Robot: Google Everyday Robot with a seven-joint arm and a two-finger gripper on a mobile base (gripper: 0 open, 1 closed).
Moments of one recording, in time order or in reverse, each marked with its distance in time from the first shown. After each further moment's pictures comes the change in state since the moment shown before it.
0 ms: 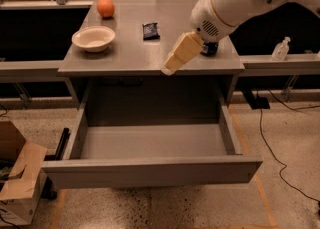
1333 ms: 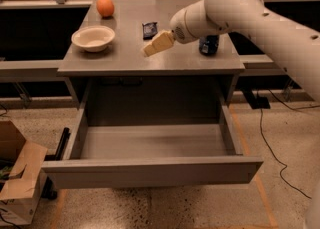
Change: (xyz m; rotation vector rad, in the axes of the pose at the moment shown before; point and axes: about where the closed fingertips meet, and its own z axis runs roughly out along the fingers) arm -0.023 -0.092 0.128 0.105 -0.226 0.198
